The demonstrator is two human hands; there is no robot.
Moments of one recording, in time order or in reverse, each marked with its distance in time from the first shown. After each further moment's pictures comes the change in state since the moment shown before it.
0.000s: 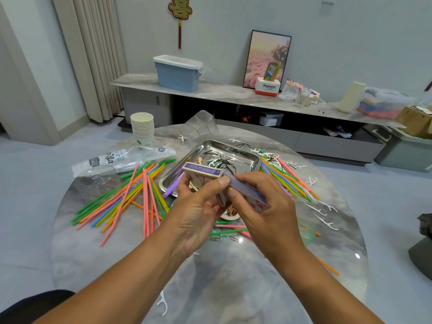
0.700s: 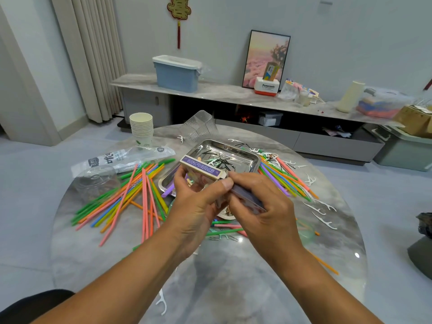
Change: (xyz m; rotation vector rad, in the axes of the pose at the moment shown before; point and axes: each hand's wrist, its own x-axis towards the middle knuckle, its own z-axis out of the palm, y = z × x) left_hand -0.001 -0.004 -0.001 0.120 -0.026 0.144; right_hand -0.001 -0.003 0.000 0.008 0.004 -0.096
